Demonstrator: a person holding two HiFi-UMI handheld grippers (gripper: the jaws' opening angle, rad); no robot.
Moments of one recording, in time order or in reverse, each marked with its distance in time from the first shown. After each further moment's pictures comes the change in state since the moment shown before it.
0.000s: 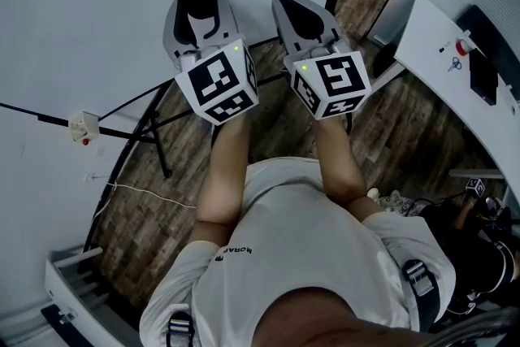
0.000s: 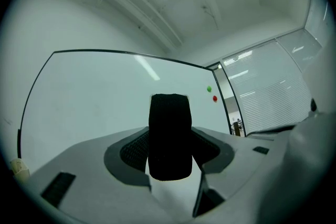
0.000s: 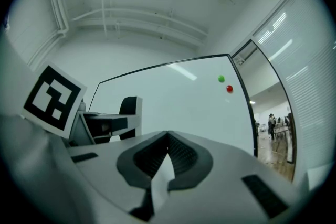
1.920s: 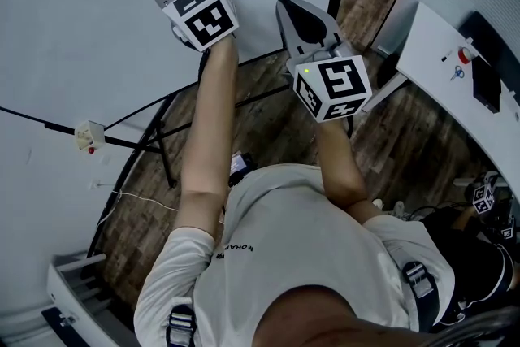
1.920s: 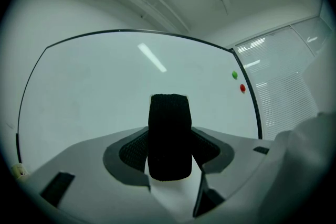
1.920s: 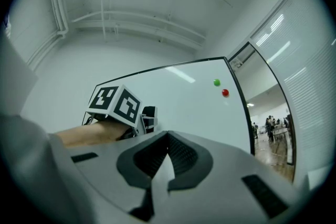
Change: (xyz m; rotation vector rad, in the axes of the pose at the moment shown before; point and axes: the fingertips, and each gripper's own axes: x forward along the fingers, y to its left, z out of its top) left arm 0.119 0.027 0.000 0.026 0.106 0.101; right arm 0.005 -0.021 0.013 -0.001 -0.035 -0.016
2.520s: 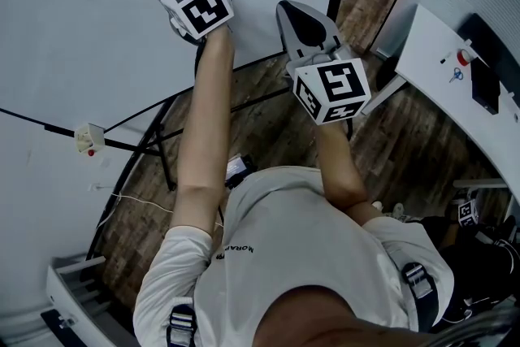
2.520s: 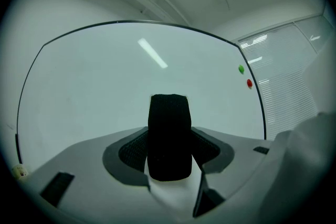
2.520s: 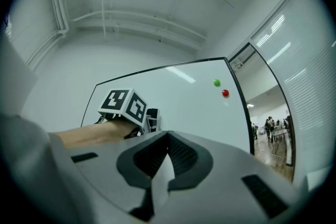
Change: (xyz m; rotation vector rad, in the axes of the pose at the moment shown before) left arm 0.024 0.007 -0.006 0.000 0.044 0.011; right arm 0.001 0.000 -0.001 -0.009 0.002 -0.003
